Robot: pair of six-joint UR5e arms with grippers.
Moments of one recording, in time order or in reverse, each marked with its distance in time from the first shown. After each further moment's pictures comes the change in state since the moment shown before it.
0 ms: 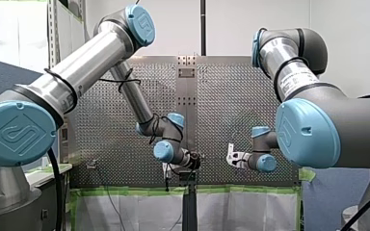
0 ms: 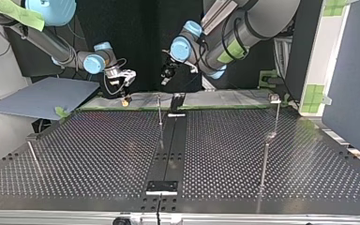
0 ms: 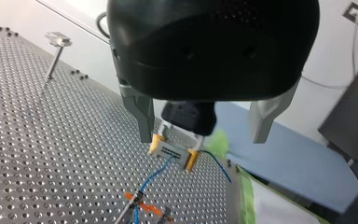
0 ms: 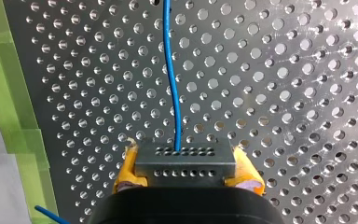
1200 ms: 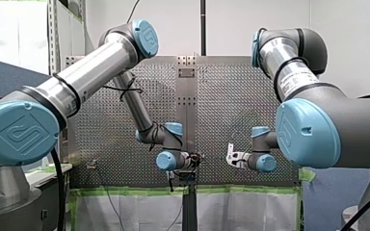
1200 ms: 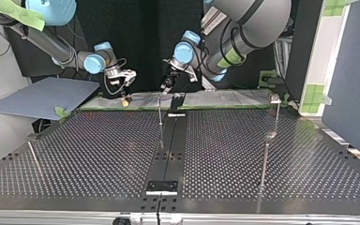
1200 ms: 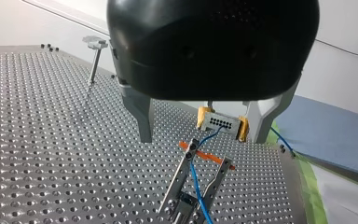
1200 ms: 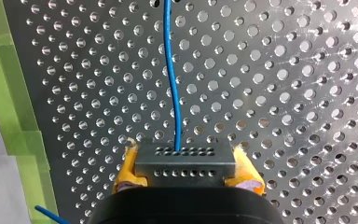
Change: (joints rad) left arm 0.033 -0.087 0.057 0.218 -0.011 -0.002; right arm 0.002 0.000 0.000 -0.001 0.000 0.002
